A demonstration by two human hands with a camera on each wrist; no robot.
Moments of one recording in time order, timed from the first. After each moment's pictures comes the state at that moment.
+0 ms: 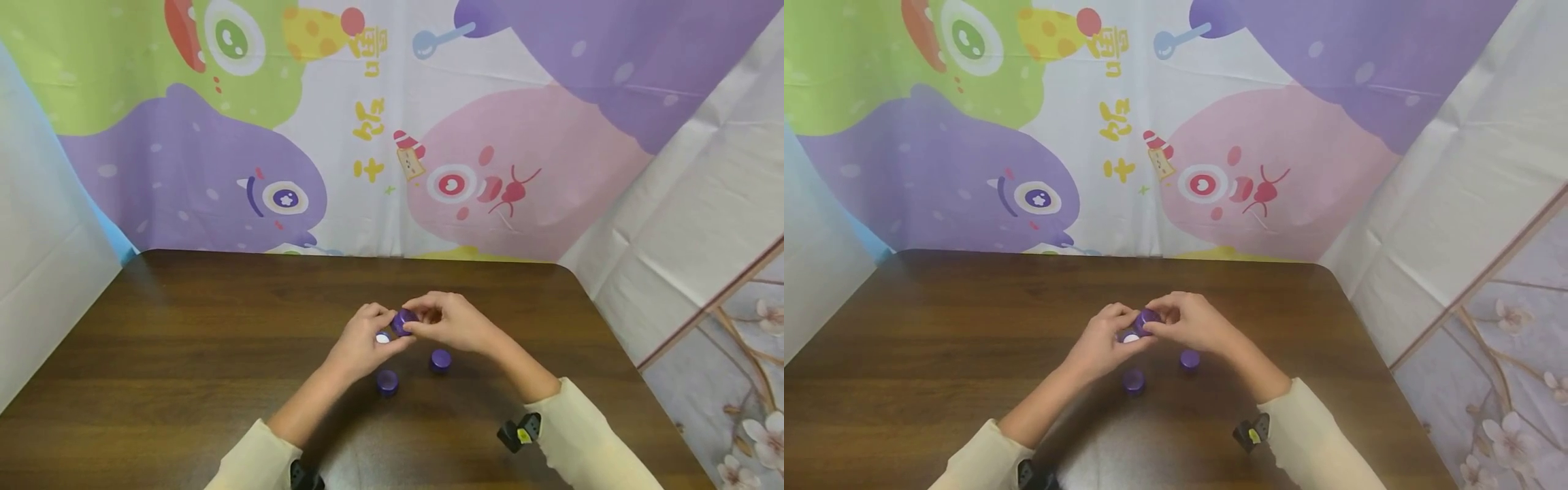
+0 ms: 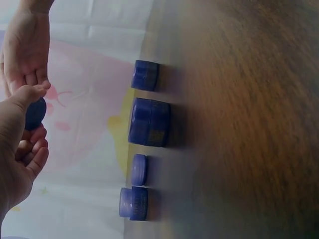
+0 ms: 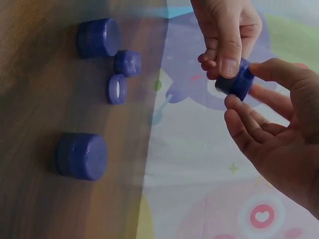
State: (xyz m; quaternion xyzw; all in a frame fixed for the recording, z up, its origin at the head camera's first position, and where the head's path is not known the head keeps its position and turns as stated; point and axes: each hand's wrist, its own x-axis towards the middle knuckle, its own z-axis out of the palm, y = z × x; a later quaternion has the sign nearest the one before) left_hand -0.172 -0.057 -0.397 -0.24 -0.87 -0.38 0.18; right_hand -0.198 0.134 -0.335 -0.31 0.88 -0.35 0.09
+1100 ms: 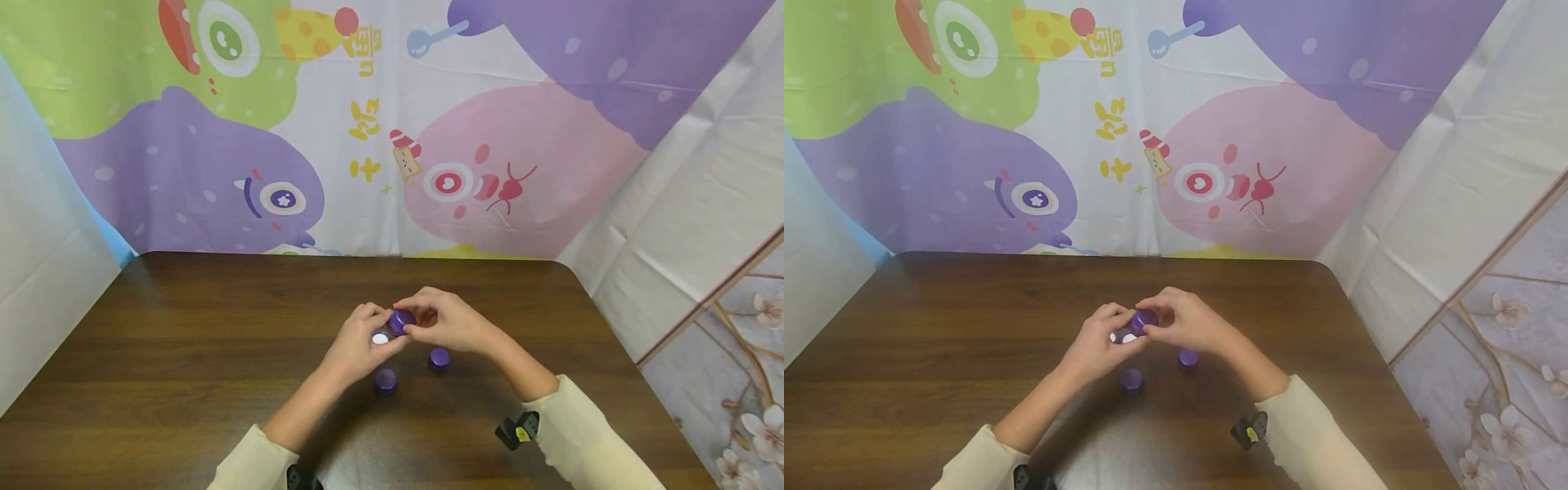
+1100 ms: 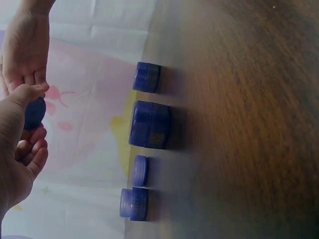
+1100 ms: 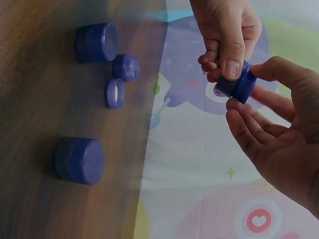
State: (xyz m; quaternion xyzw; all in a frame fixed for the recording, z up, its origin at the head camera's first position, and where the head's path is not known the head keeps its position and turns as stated) left_hand -0.166 -0.058 -0.395 -0.23 -0.87 -0.39 0.18; right_hand -0.195 0.132 -0.332 -0.35 0.86 -0.35 0.07
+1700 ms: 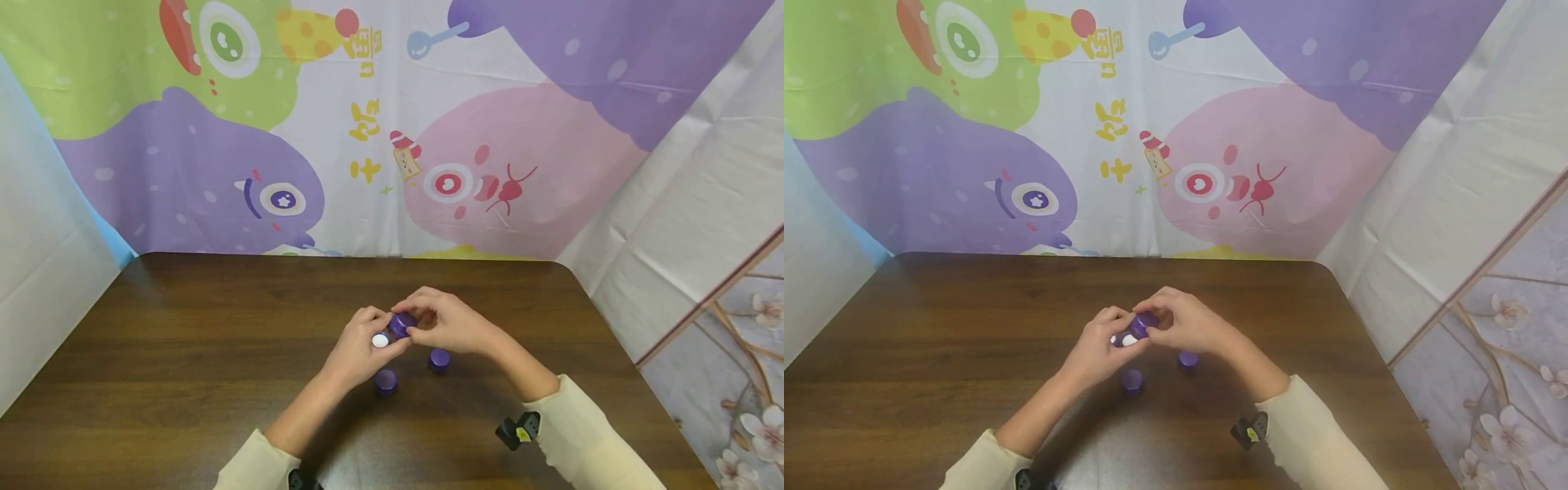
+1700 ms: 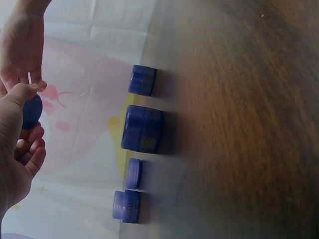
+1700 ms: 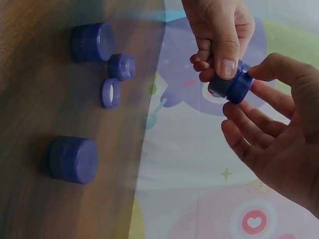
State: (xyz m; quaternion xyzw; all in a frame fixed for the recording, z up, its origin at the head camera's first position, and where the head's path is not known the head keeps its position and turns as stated) left_hand -0.162 -0.056 -0.398 -0.23 -0.86 -0.40 0.20; right_hand -0.193 0.131 -0.329 -0.37 0.86 -0.35 0.08
